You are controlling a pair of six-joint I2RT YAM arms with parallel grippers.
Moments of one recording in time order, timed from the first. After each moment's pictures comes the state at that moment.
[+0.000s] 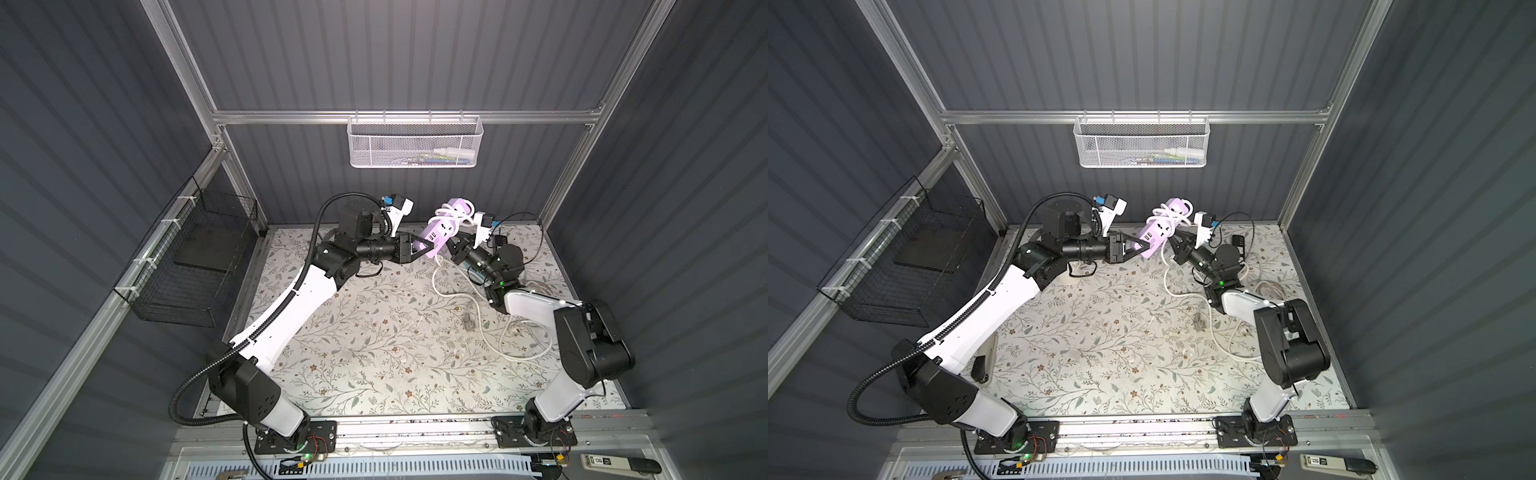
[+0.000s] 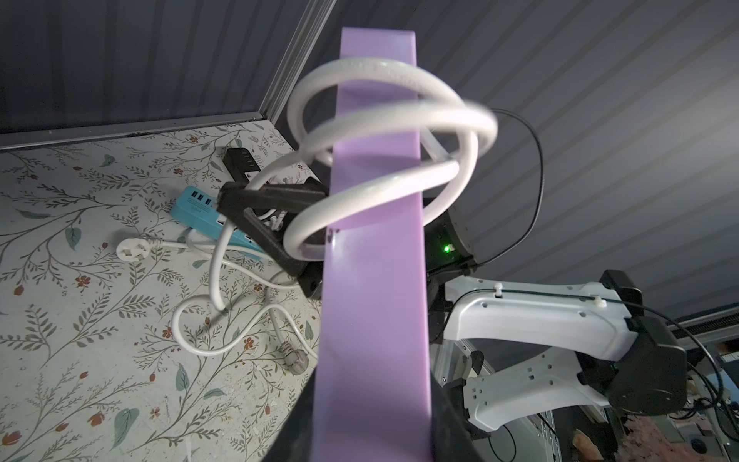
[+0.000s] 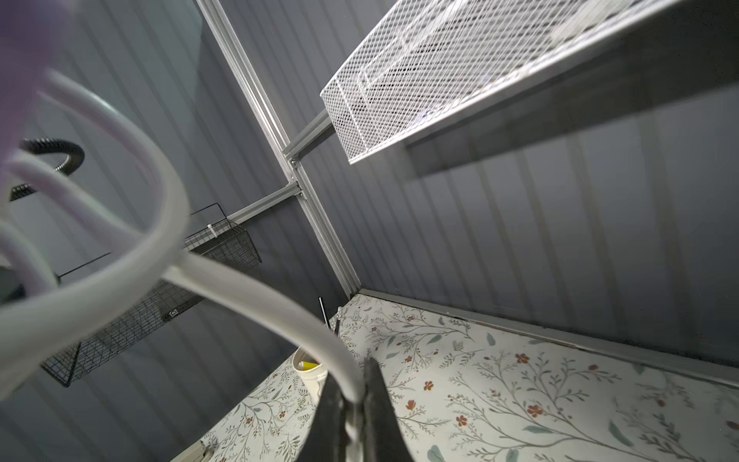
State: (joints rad) left arm -0.59 1.54 1.59 -0.38 0.70 -0.45; right arm 0.26 1.65 0.90 0.98 -0.56 0.55
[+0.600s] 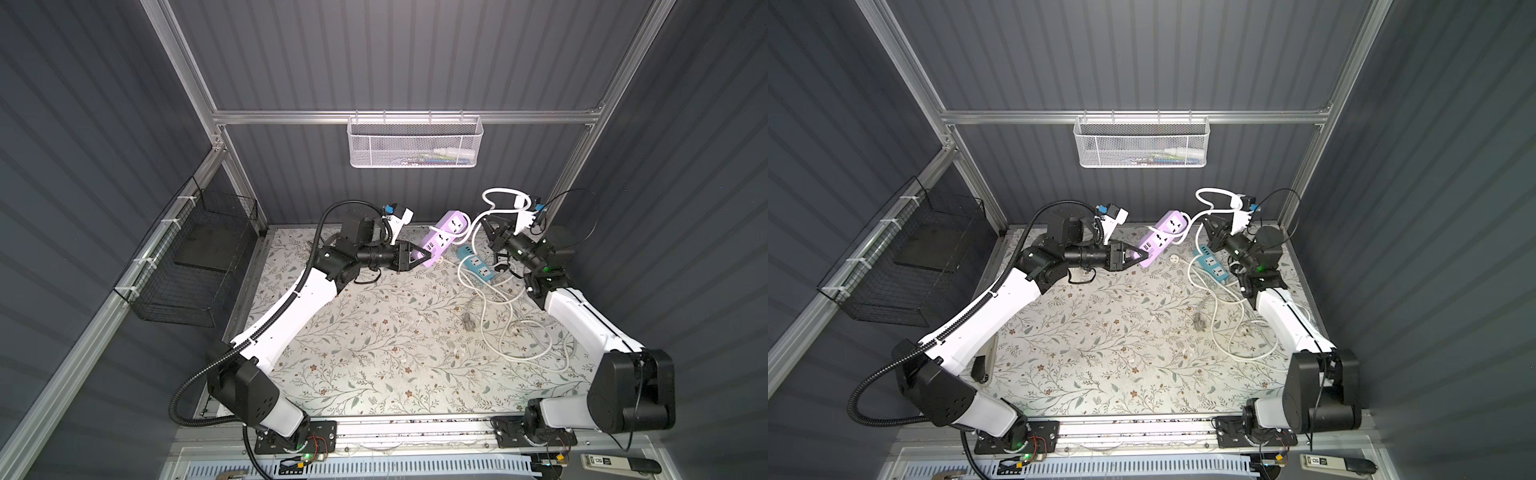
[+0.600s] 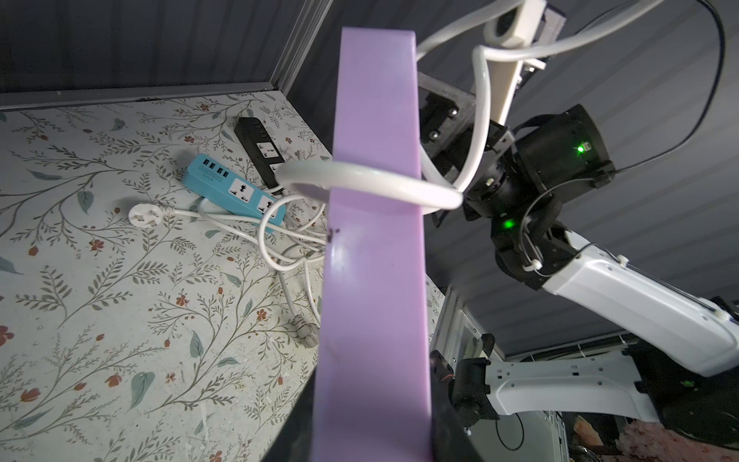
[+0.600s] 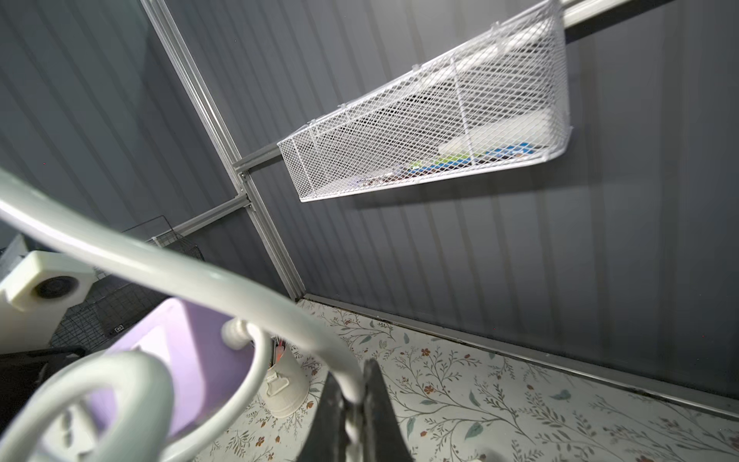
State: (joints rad) left arm -0.58 1.53 1.53 -0.43 0.67 -0.40; right arm 0.05 1.35 0.96 0.53 -0.62 0.42
